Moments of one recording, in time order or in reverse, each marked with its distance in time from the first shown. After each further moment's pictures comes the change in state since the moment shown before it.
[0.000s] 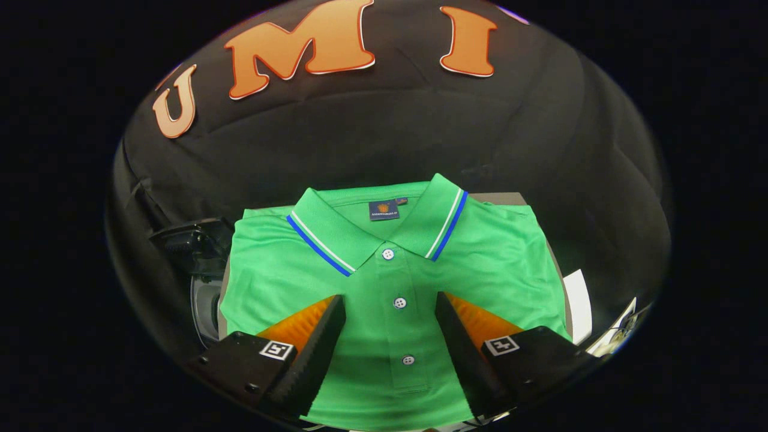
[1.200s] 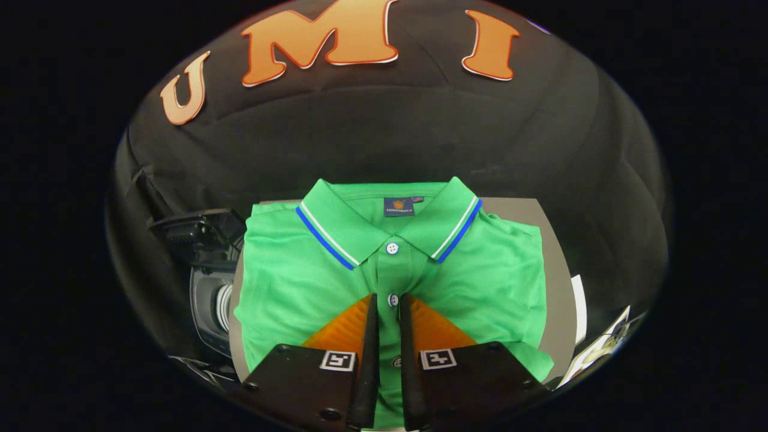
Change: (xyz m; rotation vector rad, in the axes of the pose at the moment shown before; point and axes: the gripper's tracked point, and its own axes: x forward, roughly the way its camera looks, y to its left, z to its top) arm -0.003 0.007 0.000 -0.043 0.011 0.004
